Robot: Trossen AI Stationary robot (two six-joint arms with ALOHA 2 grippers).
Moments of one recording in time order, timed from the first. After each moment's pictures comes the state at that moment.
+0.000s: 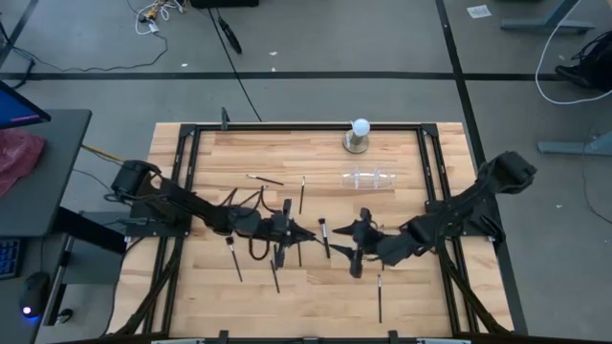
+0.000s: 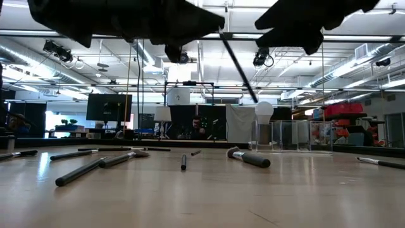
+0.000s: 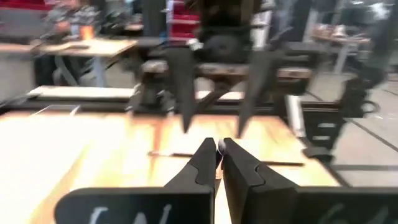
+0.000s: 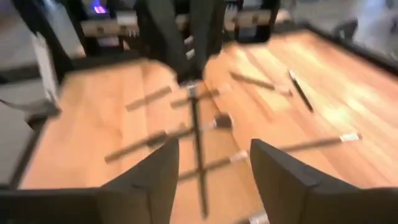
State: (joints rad) left arm -0.27 1.65 0.69 0.91 -0.21 -0.09; right arm 0.54 1.45 0.80 0.10 0.68 0.44
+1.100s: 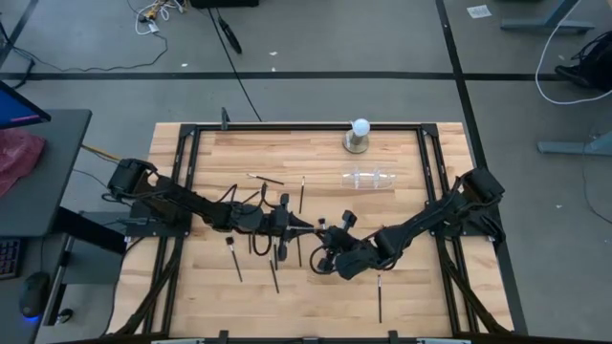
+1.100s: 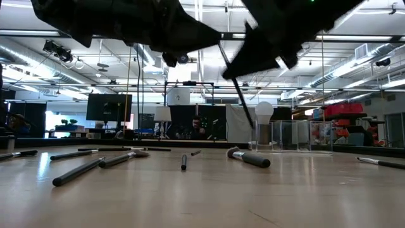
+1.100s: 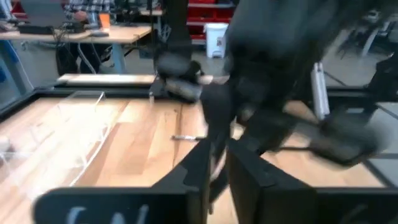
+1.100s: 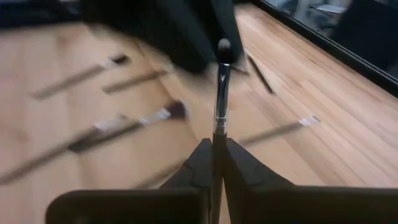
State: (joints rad) left arm -0.26 1.61 0.69 0.81 -0.22 -0.07; right arm 0.48 1.77 1.04 -0.09 0.85 0.58
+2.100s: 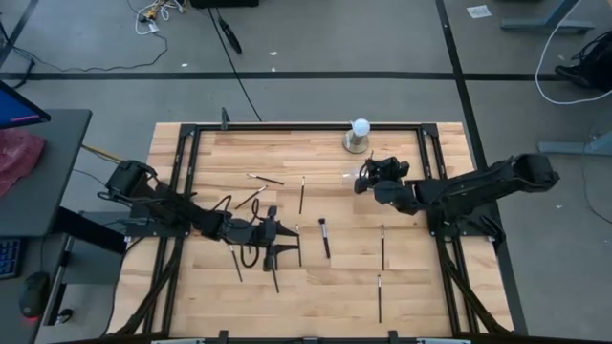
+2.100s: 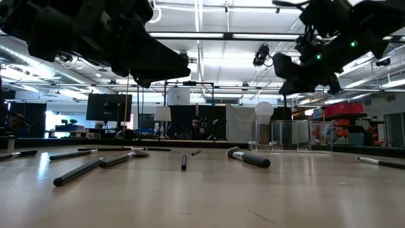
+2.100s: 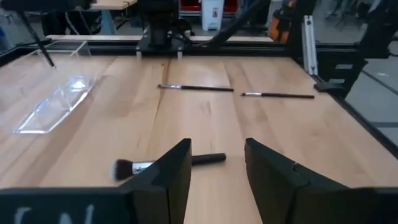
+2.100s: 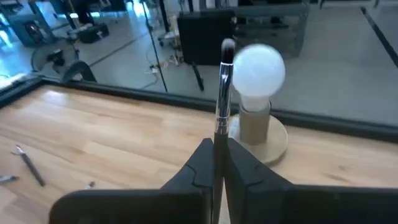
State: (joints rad) left arm -0.35 1.62 0.53 0.86 -0.31 -0.12; right arm 0.03 1.20 0.47 0.09 1.03 0.71
